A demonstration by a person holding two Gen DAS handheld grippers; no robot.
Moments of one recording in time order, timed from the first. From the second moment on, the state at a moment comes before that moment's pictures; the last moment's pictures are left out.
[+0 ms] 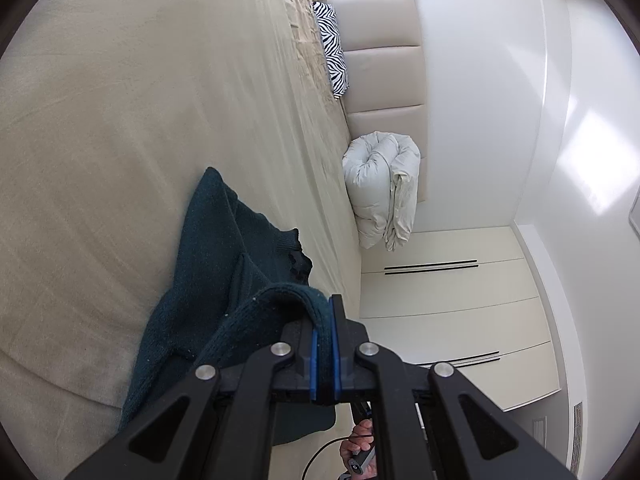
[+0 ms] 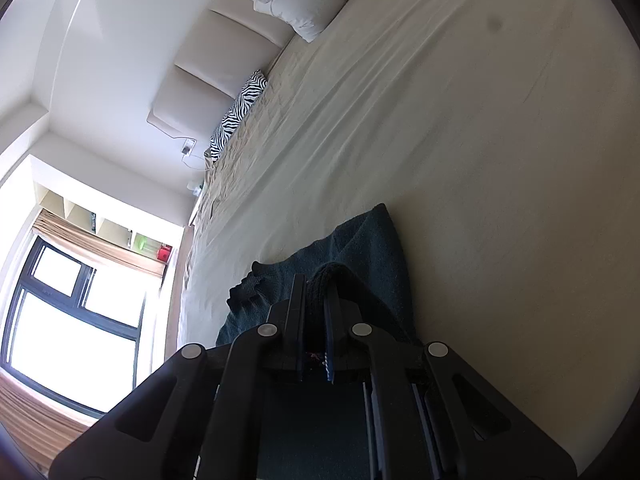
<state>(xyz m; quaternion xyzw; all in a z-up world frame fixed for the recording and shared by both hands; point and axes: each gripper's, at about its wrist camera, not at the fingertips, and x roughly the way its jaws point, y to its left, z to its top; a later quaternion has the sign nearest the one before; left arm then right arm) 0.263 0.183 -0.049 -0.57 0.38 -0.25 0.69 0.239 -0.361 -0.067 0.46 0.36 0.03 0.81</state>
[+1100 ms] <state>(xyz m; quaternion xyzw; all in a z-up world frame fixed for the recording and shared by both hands) 0.249 0.166 -0.072 -0.43 0.42 -0.20 0.77 0.281 -0.365 -0.115 0.40 0.41 -0.04 0.82</state>
